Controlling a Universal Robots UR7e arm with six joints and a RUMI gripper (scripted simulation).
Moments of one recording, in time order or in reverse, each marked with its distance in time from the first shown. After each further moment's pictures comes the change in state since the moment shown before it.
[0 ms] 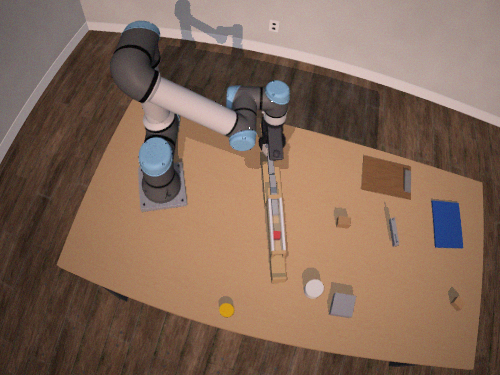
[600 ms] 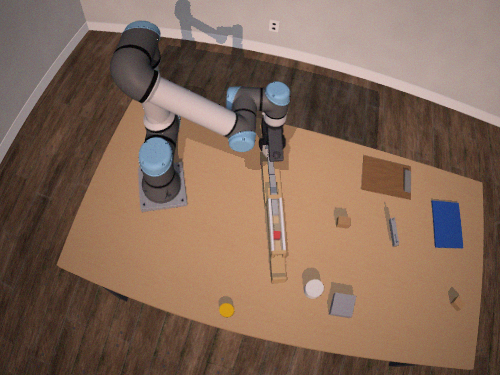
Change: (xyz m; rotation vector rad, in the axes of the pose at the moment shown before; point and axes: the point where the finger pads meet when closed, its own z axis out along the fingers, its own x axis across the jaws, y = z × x) arm 0.000 -0.005 0.000 0.000 0.000 0.000
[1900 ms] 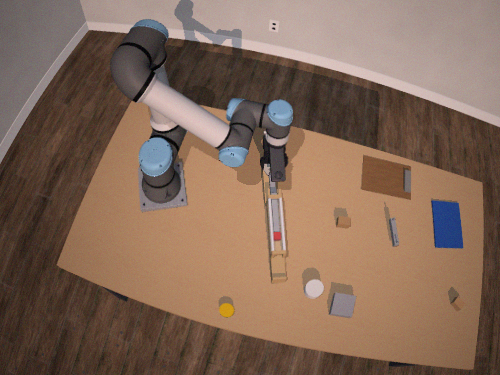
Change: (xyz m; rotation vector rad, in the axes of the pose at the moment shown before) arm 0.000 -0.075 0.000 0.000 0.000 0.000
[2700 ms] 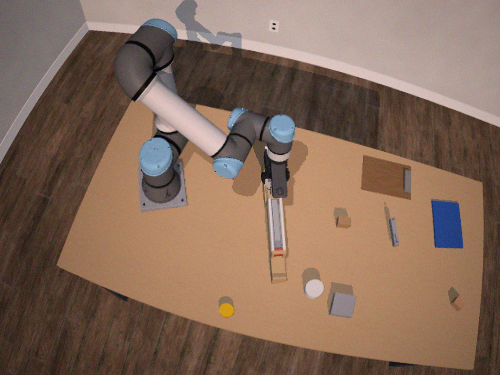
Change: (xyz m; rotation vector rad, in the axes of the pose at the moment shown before) arm 0.000 -0.057 0.000 -0.001 0.000 0.000
